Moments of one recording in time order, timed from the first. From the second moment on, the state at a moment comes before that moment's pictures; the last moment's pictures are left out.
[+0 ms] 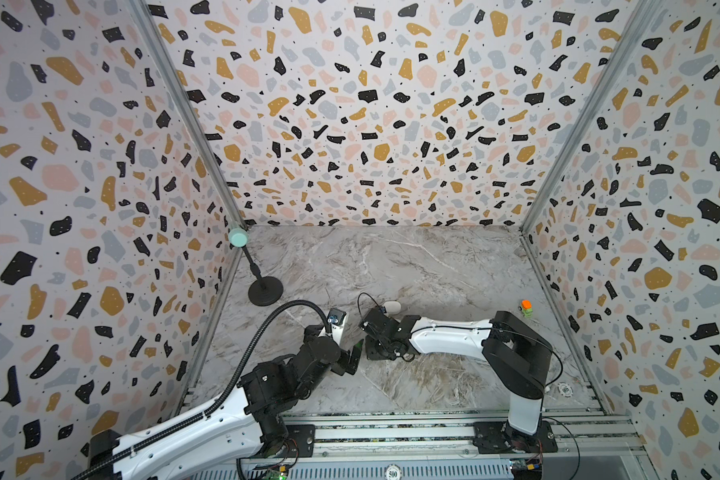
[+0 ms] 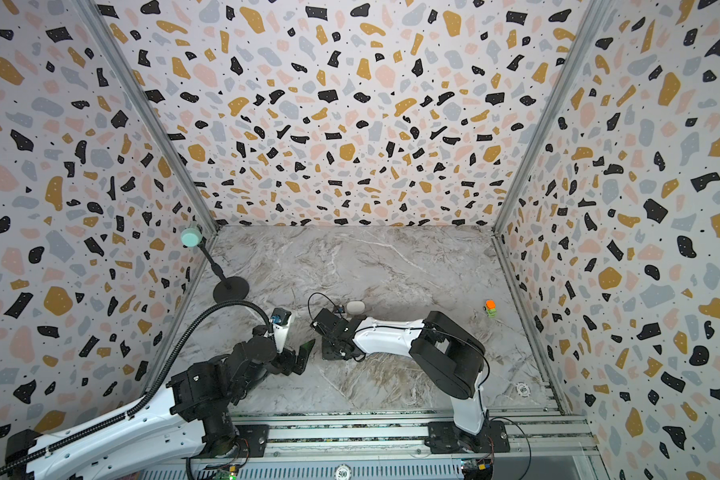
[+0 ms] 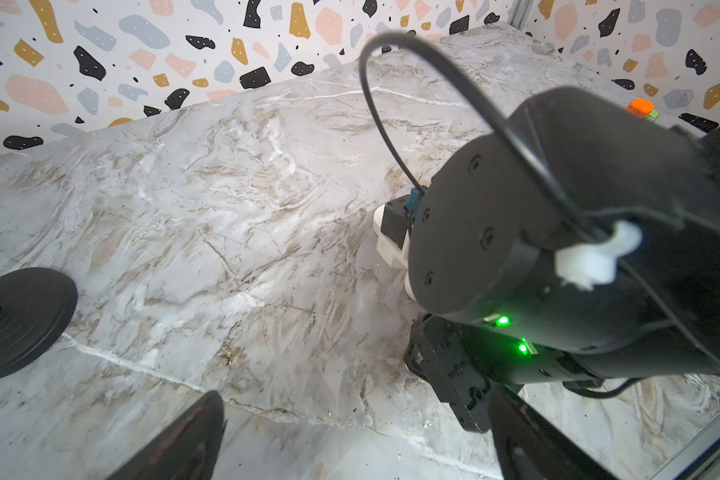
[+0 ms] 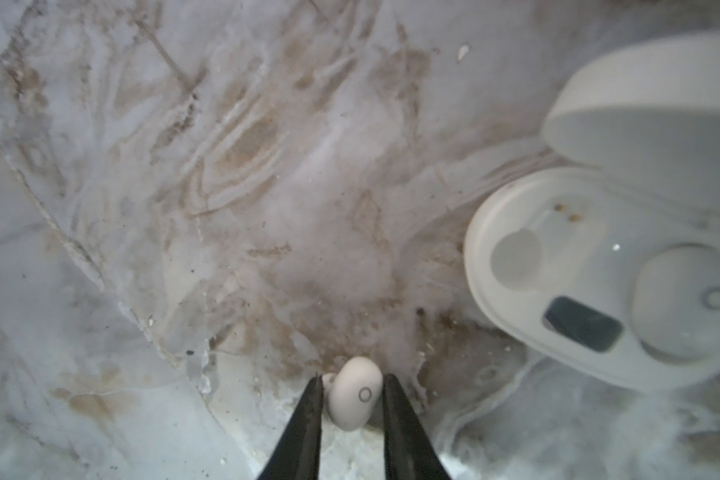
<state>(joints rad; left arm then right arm) -1.03 0.71 0.59 -0.49 -0.48 -0.32 1.05 1.88 1.19 -0.45 0.05 0.87</state>
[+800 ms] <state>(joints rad) -1.03 0.72 0.59 -0.49 -0.48 -0.32 1.02 1.89 1.19 -0.44 0.04 0.86</state>
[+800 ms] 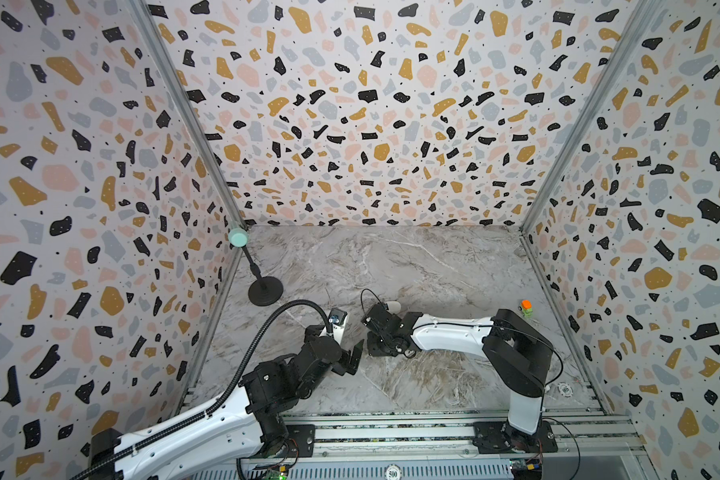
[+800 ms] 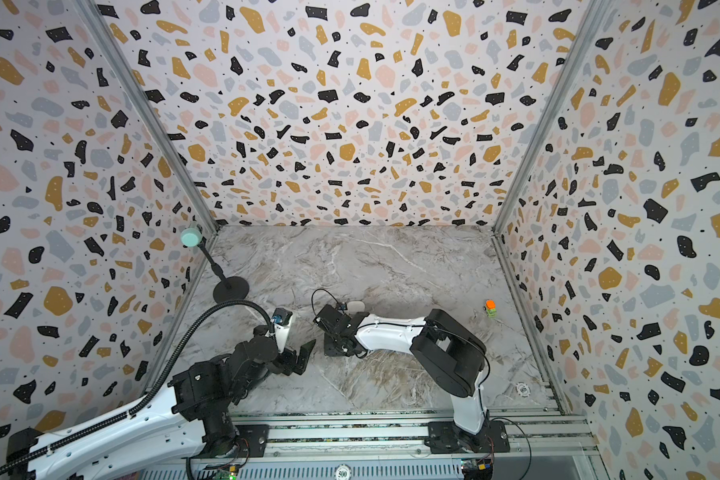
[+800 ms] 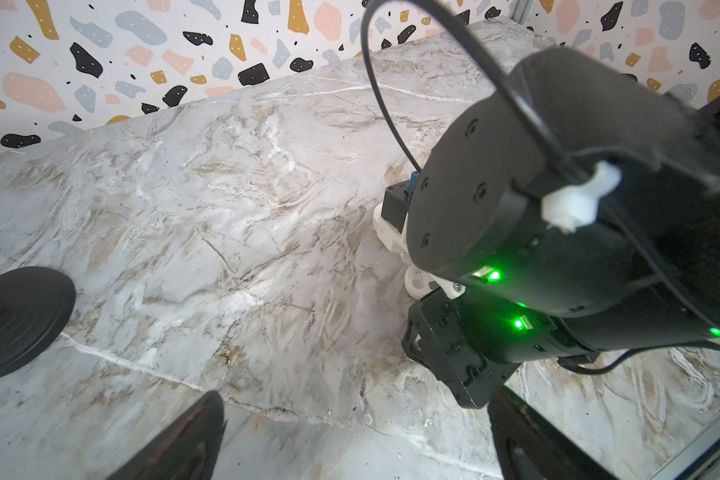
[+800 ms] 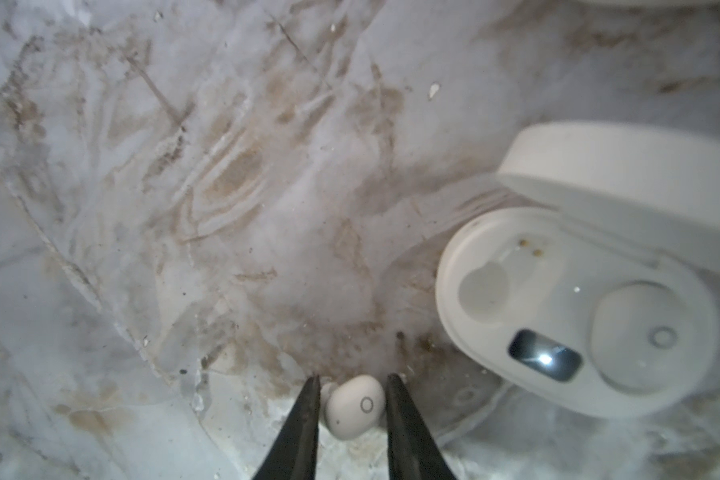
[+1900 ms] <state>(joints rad) -1.03 0.72 0.59 -0.49 -0.48 -0.32 1.02 1.85 1.11 -0.34 0.04 0.82</state>
